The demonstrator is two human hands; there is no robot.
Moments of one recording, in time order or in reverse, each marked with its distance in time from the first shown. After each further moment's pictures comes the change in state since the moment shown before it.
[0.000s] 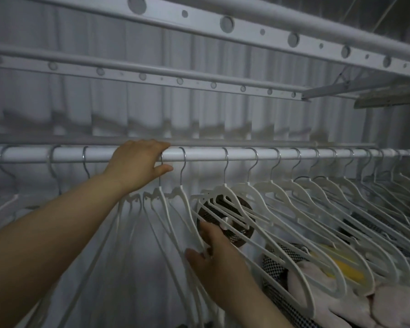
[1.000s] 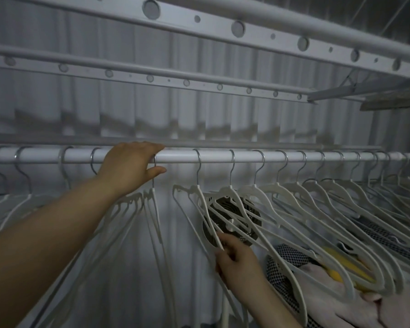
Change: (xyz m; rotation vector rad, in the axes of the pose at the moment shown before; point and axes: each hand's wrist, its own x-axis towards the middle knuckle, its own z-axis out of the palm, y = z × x) left_hand -0.017 -0.025 -0.007 -0.021 0.055 -0.034; right_hand 0.013 0.030 0.010 0.233 0.090 0.136
